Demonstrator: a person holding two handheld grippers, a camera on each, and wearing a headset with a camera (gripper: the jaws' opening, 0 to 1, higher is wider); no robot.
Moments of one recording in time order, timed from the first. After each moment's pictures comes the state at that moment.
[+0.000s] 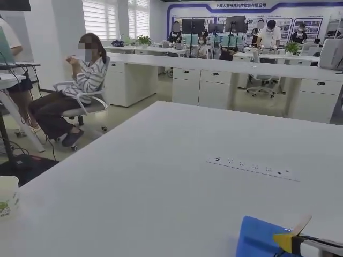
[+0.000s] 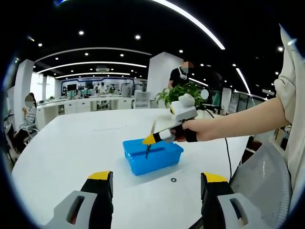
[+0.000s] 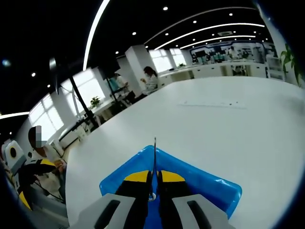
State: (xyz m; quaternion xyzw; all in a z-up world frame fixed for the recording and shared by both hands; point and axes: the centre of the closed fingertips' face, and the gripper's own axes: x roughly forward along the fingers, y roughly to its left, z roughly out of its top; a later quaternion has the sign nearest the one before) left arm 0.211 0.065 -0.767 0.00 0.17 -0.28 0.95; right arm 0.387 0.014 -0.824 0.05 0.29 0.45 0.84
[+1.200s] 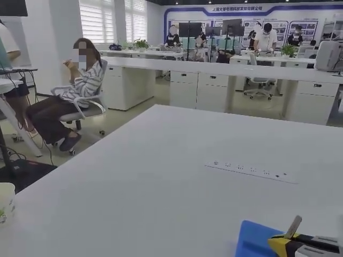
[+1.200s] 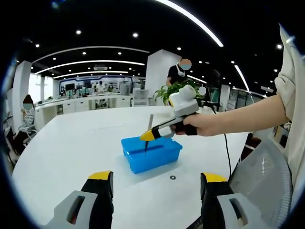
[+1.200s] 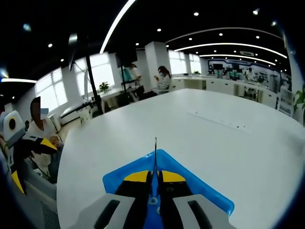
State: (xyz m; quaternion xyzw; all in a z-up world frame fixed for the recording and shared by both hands) left arm 0.209 0.063 -0.771 0.01 0.18 -0.29 0.94; right arm 0.383 0.016 -0.809 -0.05 0.24 0.49 0.84
